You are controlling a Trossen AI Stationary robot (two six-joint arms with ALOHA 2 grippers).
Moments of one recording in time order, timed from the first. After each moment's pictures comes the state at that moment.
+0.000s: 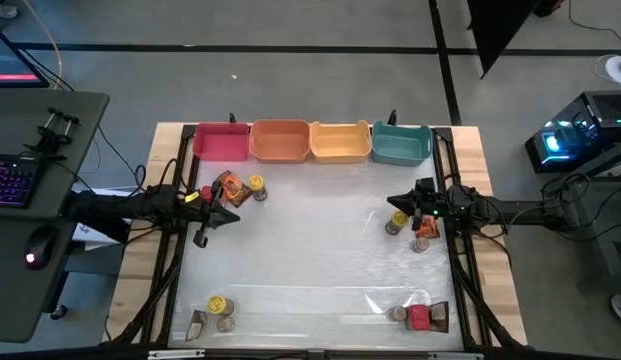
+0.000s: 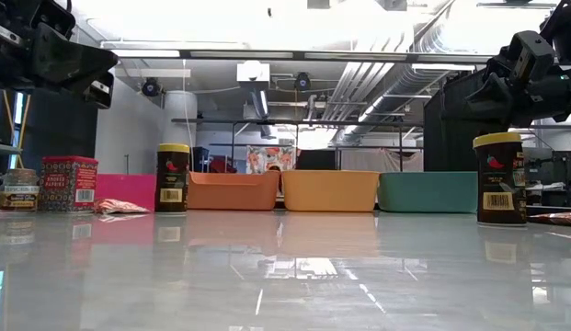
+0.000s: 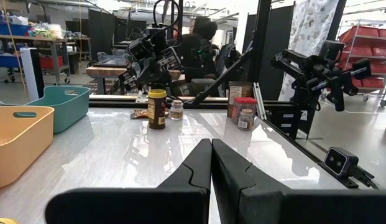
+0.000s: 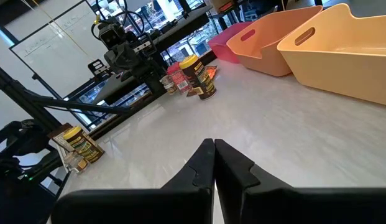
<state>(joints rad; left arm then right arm) -0.07 0.01 0.01 0.02 0.07 -0.05 -0.05 0.18 0.01 0.03 0.15 0.54</state>
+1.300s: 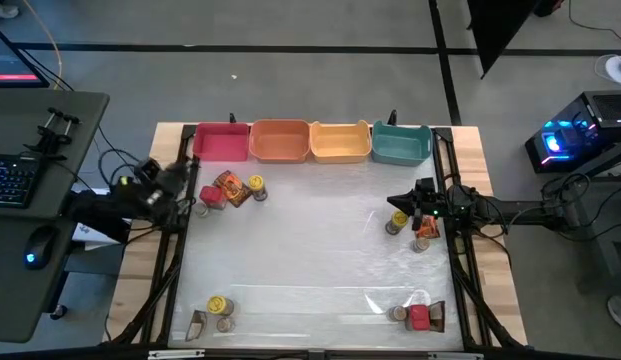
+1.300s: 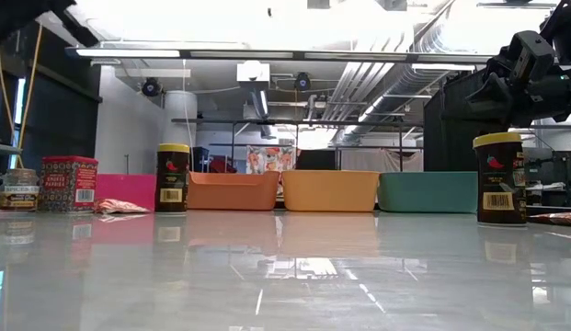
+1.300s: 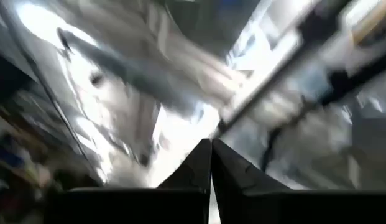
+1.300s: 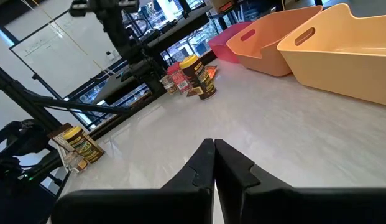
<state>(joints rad) -0.07 0.01 0.01 0.94 -0.29 -0.44 -0.05 0.18 0.01 0.03 0.15 0.54</state>
